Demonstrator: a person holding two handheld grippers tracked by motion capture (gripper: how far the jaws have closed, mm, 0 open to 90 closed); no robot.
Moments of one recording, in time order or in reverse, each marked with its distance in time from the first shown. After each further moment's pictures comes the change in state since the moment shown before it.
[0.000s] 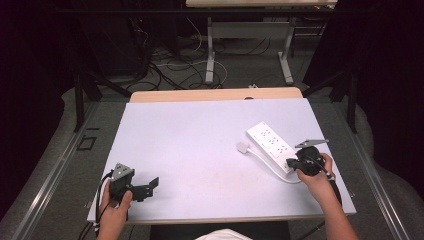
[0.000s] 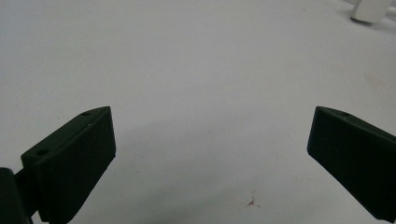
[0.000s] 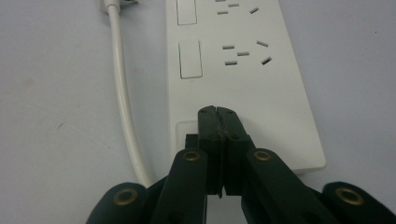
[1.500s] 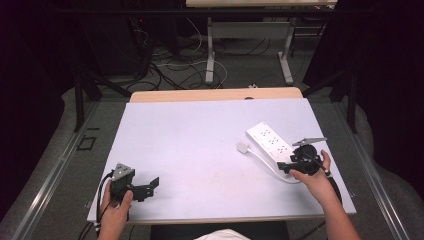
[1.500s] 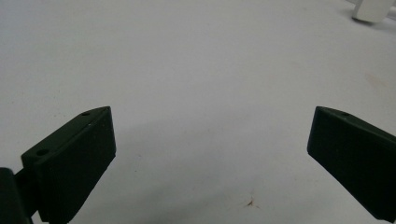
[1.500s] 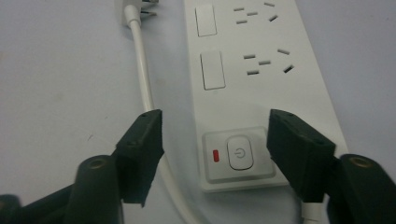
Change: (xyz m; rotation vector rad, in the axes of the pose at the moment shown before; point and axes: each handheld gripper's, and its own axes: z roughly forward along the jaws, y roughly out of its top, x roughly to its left) left arm 0.000 0.000 0.002 0.012 0.001 -0.003; right arm 0.009 0.008 -0.001 0.009 0.043 0.041
